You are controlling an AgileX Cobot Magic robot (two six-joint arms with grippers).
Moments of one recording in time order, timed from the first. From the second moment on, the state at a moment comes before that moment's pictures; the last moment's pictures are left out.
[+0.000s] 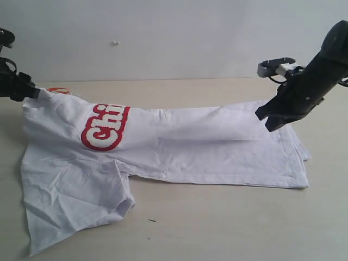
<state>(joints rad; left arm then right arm) 0.00 1.86 -1.15 -0.36 0.08 0.73 -0.11 2.10 -1.43 0.36 0.77 -0.62</state>
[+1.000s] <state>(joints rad) -0.03 2.07 -1.20 -0.48 0.86 0.84 -0.11 2.20 -1.44 0.24 0.62 -0.47</state>
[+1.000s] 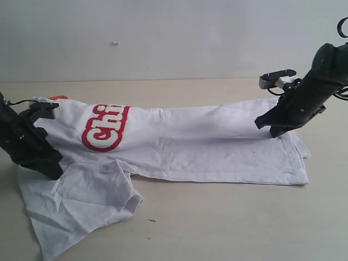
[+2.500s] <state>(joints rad) 0.06 2.15 -1.19 -0.85 0.10 0.92 -0.10 2.37 -1.70 0.22 0.60 -0.30</state>
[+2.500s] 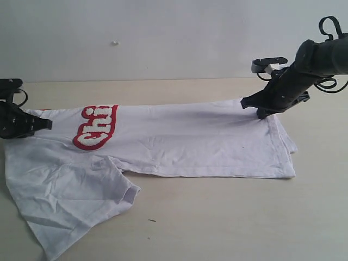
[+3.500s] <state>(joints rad) -0.05 2.26 -1.44 -0.97 0.34 1.10 -0.09 2.42 -1.81 0.36 0.66 -0.40</state>
